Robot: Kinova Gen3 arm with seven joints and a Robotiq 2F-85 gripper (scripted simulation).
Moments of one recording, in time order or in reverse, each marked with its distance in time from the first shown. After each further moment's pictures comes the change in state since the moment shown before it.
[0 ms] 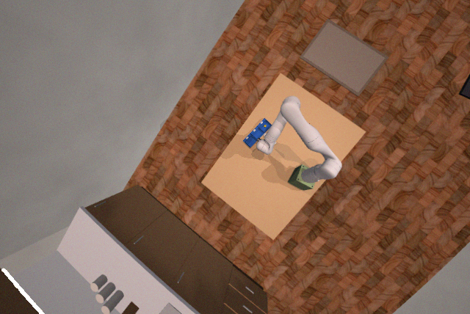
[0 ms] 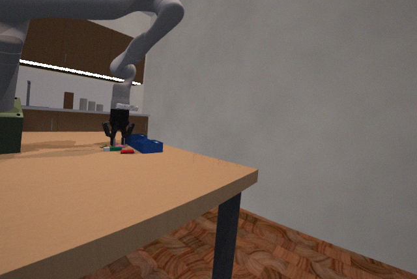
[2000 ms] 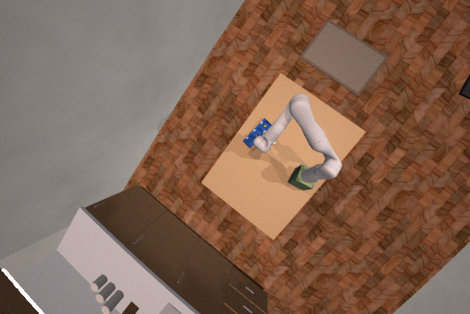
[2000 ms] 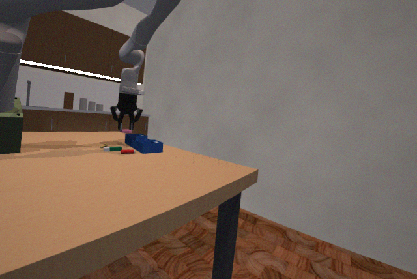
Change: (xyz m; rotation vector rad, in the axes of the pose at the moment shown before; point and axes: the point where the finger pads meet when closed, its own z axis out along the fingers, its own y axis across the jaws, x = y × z) arm 0.010 -0.026 -0.067 -0.003 -0.001 0.189
